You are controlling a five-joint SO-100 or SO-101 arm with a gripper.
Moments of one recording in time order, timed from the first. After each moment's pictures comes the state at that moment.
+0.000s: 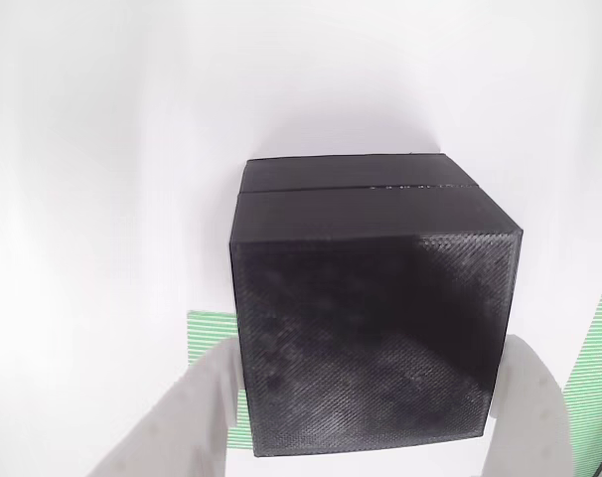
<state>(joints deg) -12.8 65.1 65.9 89.6 0.7</state>
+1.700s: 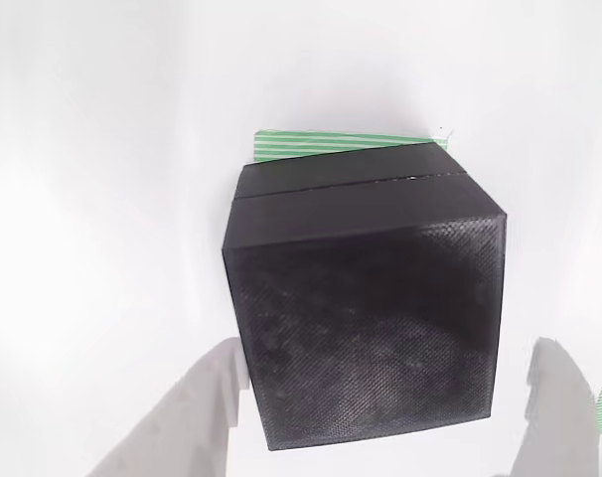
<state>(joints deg) -0.7 72.0 74.4 89.6 -7.0</state>
